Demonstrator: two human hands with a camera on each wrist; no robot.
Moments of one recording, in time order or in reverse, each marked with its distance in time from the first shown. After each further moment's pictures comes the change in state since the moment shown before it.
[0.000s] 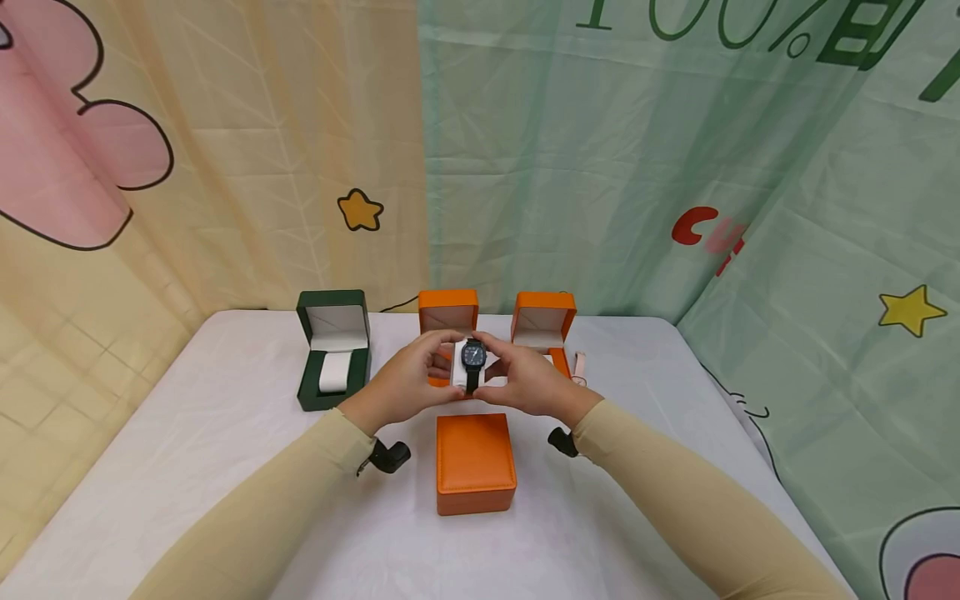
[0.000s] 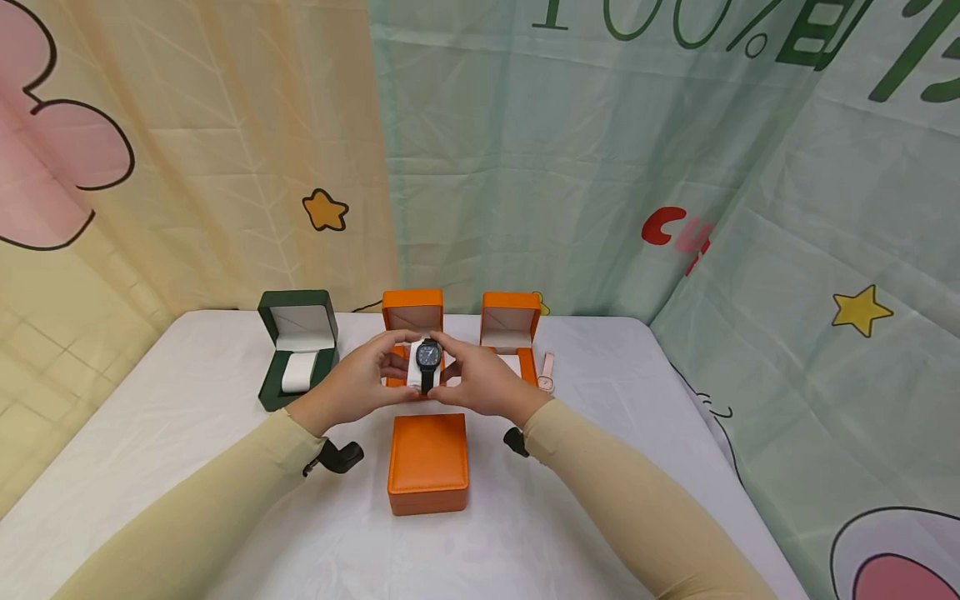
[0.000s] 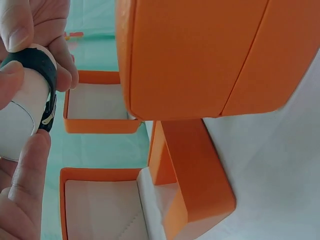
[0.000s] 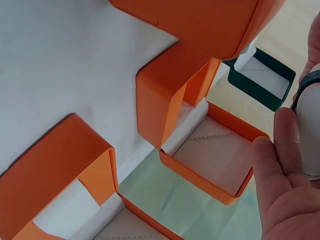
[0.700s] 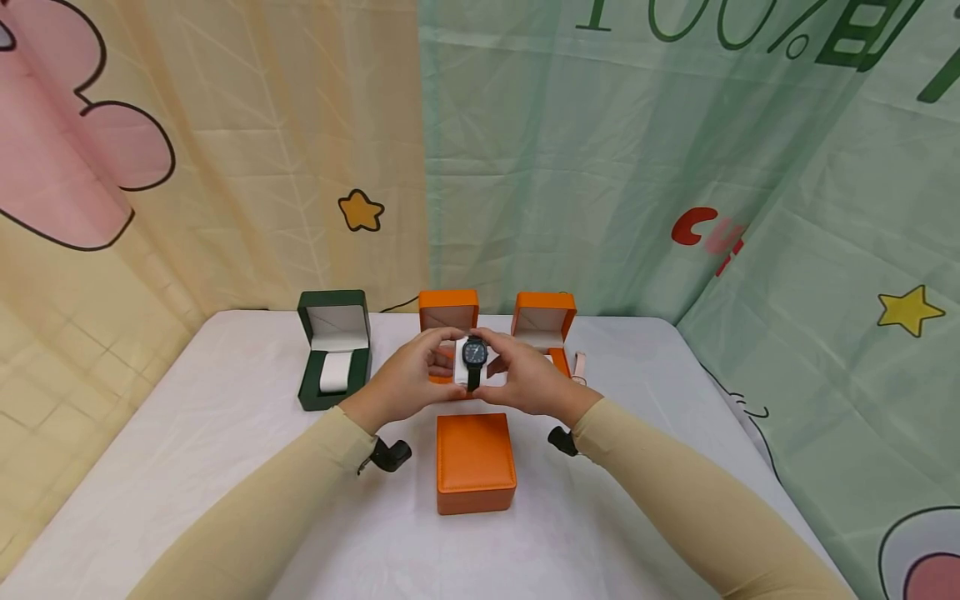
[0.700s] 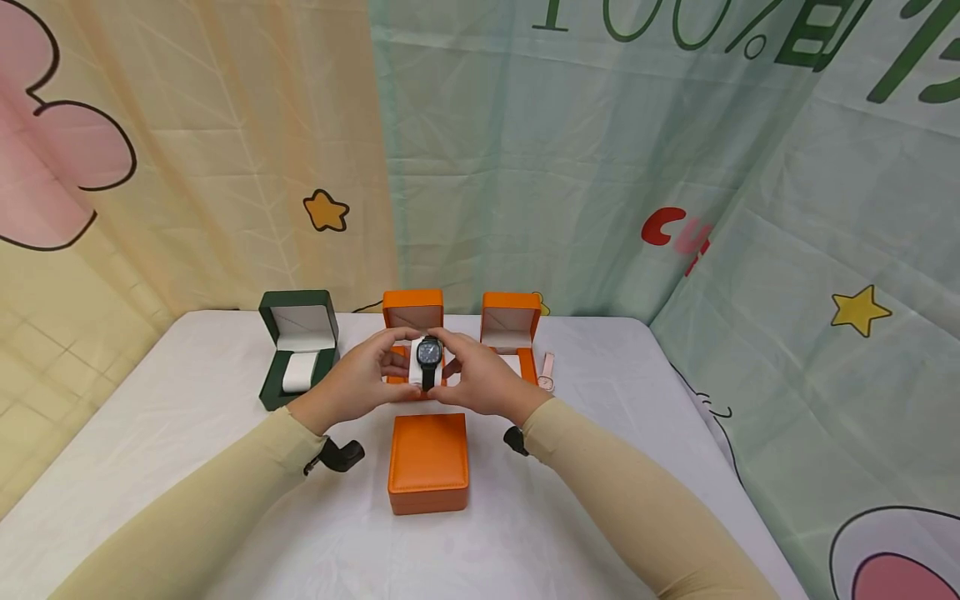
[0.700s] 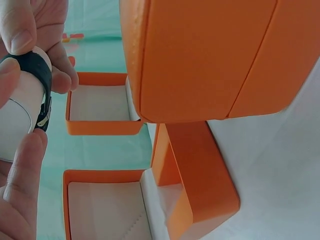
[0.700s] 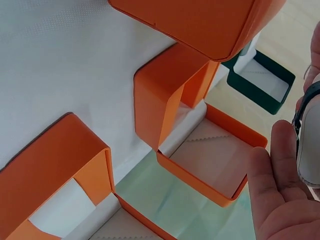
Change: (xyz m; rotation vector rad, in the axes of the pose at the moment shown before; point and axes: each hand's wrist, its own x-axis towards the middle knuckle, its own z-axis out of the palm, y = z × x) left_hand 0.001 0.001 0.000 -0.032 0.018 0.023; right_hand 0.000 -0.004 -0.001 -0.016 0.032 -0.070
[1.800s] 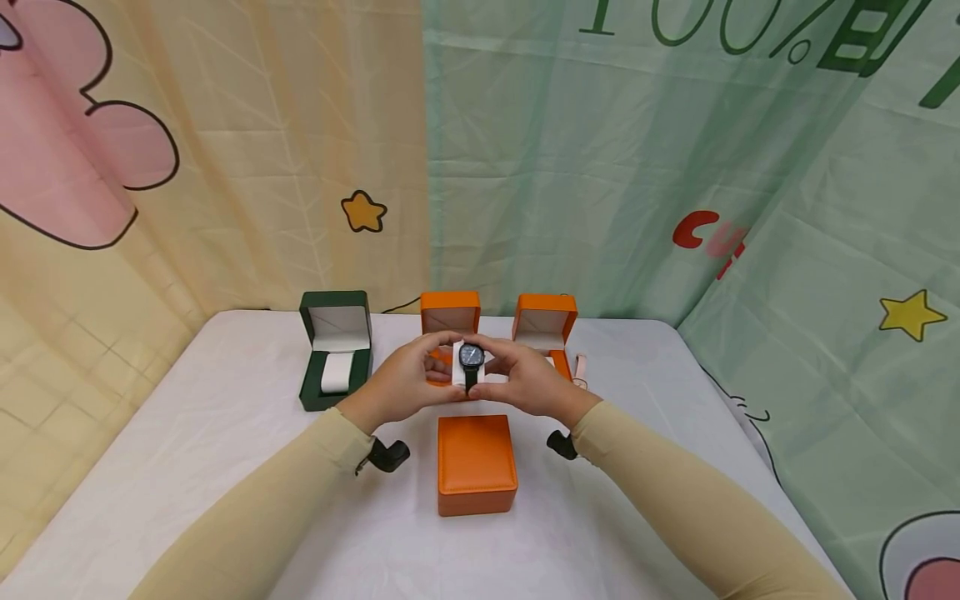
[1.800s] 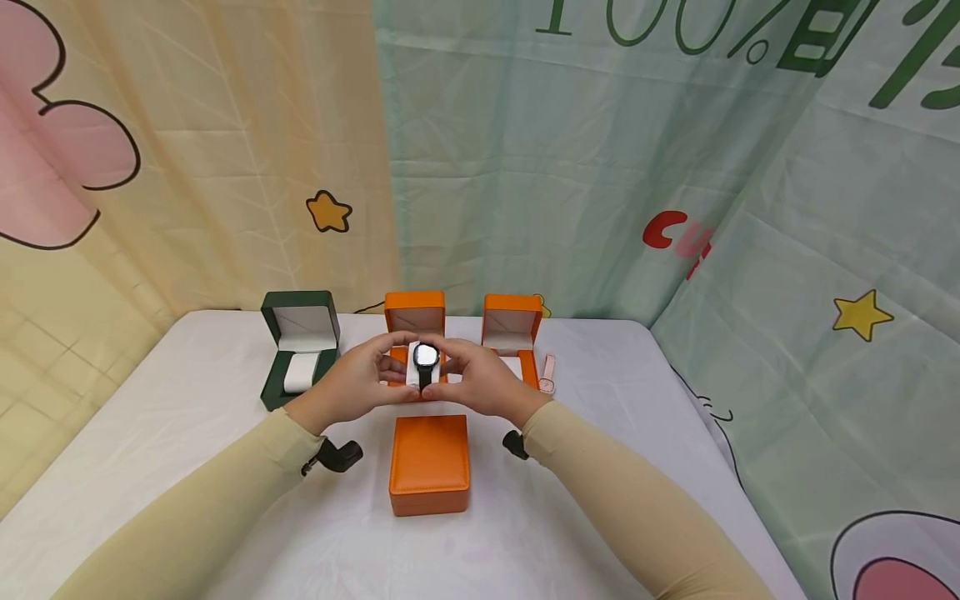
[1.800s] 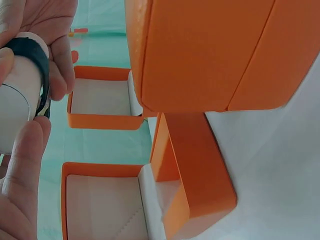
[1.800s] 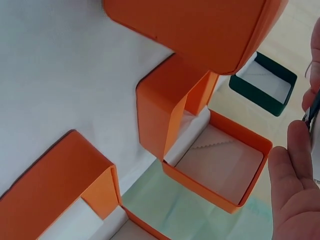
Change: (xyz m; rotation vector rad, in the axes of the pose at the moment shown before) left_hand -0.004 -0.004 -0.005 -0.083 -0.039 -0.069; right_hand -0.001 0.004 0.005 0.106 0.026 -0.043
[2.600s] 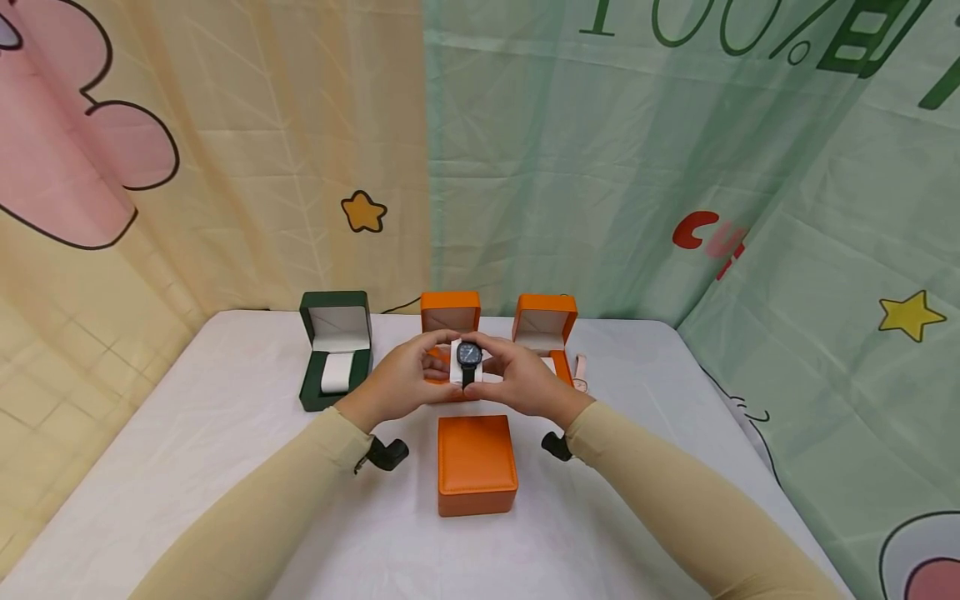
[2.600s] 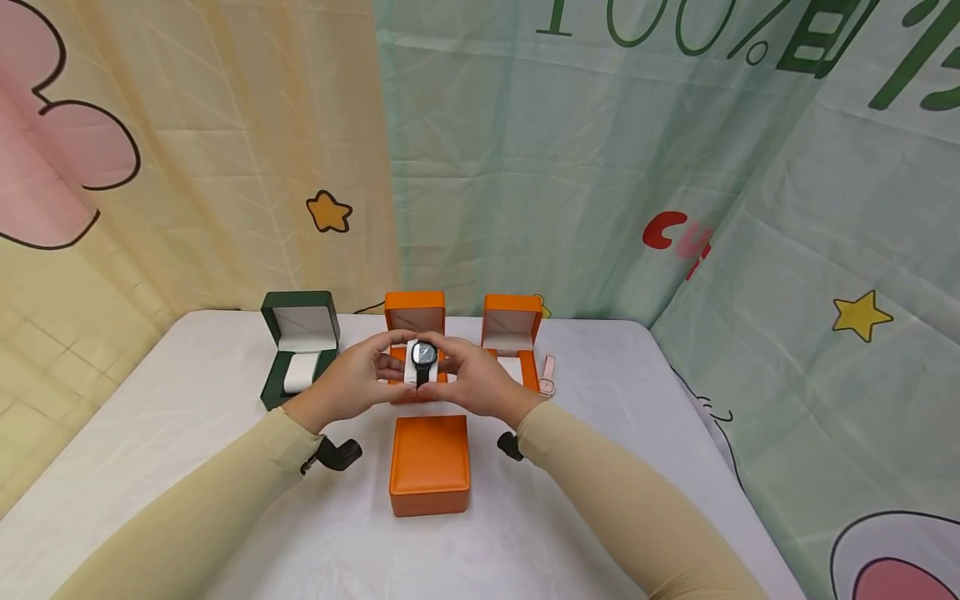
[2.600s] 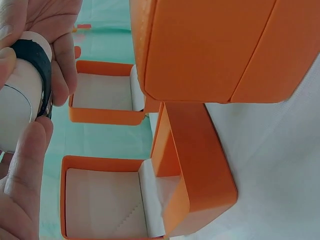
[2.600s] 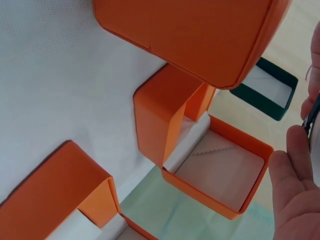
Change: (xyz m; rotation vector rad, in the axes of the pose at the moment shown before) left_hand 0.000 0.001 -0.003 0.000 0.021 -0.024; right_hand 0.006 -0.001 0.005 0.029 0.002 0.000
